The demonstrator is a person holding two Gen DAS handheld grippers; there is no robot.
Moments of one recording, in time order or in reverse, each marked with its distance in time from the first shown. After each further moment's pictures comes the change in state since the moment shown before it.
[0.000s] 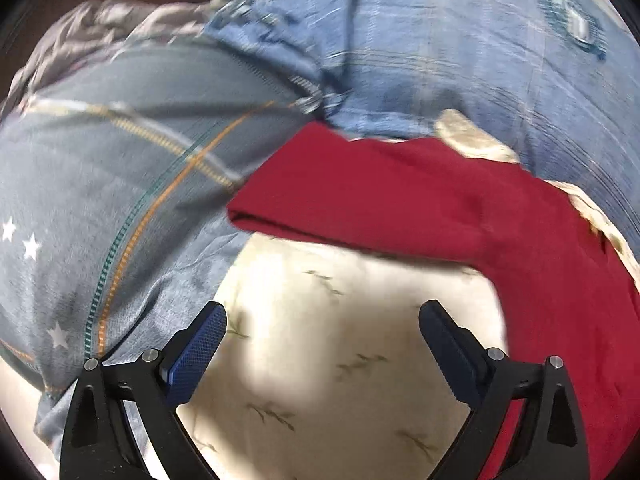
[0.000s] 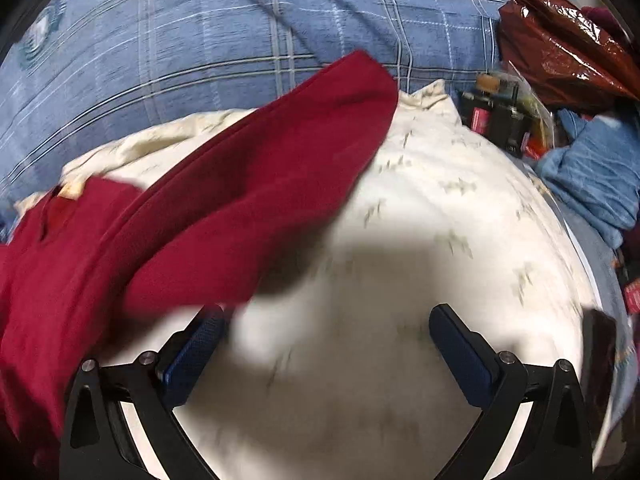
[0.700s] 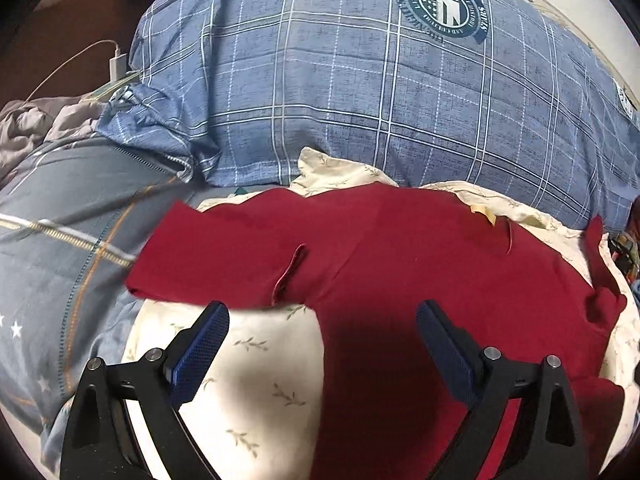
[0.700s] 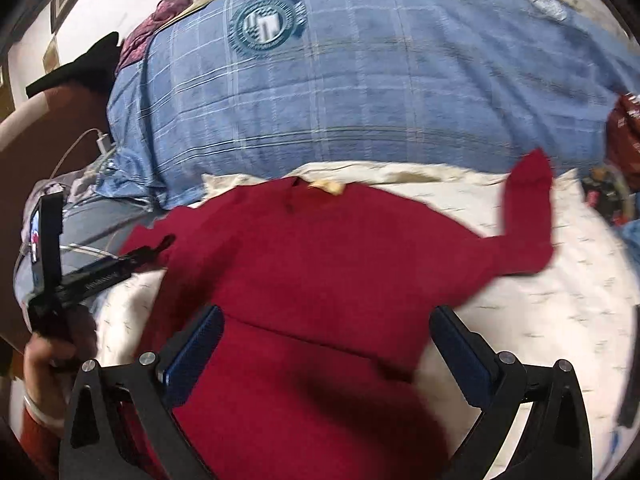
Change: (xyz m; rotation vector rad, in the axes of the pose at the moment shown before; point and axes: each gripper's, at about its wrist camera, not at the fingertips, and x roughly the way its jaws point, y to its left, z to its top) left arm -0.052 -0.074 0.019 0.176 -0.064 -0.167; right arm -0.114 0.183 -0.036 -0.163 -0.117 0.404
